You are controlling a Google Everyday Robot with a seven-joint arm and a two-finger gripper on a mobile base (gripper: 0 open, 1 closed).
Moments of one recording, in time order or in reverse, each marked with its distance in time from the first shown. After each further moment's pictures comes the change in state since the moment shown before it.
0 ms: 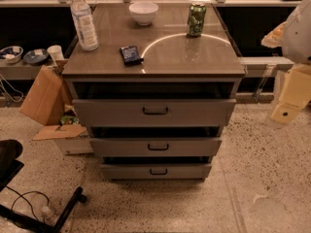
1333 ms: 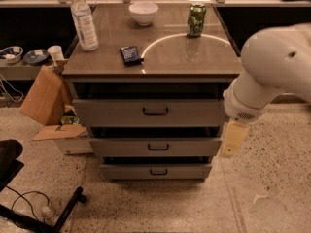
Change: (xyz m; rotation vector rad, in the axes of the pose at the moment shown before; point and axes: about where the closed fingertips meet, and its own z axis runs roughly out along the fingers) arm 0.014 -0.007 0.193 -0.030 0.075 -0.025
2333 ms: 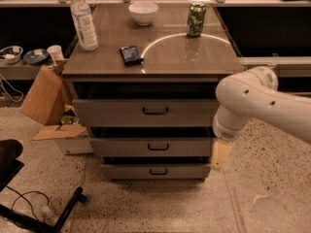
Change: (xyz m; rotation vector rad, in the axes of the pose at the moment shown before) arm 0.023 -0.002 0.130 -0.065 0.110 0.102
